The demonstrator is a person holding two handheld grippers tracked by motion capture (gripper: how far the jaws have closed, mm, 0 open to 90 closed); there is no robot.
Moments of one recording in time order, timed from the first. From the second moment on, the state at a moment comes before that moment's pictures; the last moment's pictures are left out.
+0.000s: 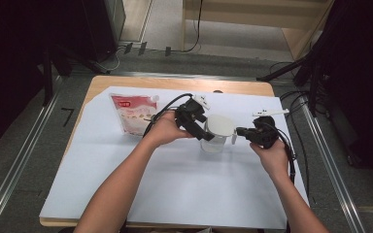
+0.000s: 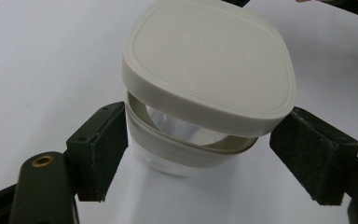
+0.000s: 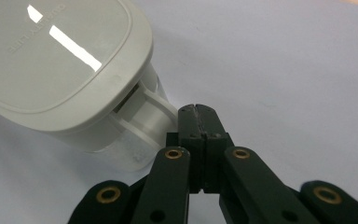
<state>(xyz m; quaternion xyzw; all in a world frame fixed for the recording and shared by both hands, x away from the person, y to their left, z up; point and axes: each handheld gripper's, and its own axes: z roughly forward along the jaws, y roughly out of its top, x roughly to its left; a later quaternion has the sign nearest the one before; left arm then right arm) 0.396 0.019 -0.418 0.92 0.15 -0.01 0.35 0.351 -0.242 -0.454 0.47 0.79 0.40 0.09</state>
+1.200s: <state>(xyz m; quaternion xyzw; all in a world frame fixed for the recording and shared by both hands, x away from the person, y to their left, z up) 0.386 -0.013 -0.390 0.90 0.12 -0.10 0.40 0.349 -0.244 -0.454 0.47 0.78 0.41 0.08</state>
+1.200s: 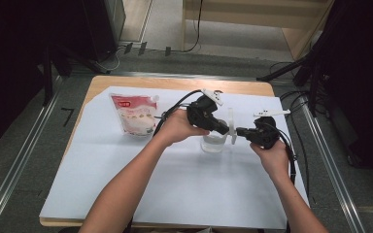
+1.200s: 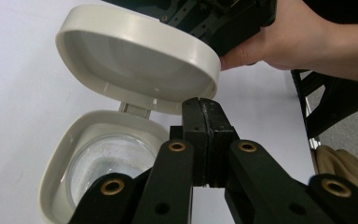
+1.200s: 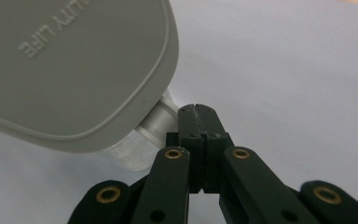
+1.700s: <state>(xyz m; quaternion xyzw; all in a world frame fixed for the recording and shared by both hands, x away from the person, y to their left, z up) 0.386 -0.013 -0.388 0.90 0.14 -0.07 0.40 0.341 -0.249 -0.451 0.46 0.78 0.42 0.08</state>
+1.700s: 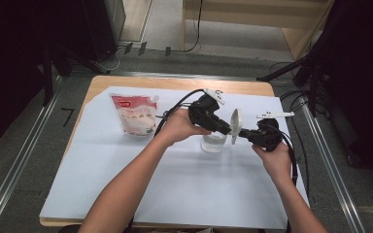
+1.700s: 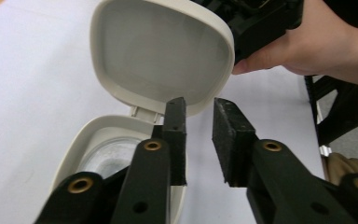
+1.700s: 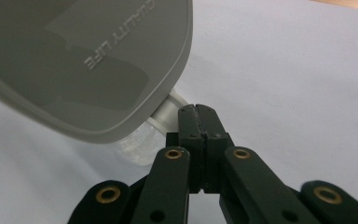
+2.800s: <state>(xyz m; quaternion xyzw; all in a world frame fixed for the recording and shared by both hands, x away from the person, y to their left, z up) 0.353 0.067 -0.398 0.89 0.19 -0.06 0.41 0.282 -0.240 -0.453 0.42 0.80 0.43 0.06</state>
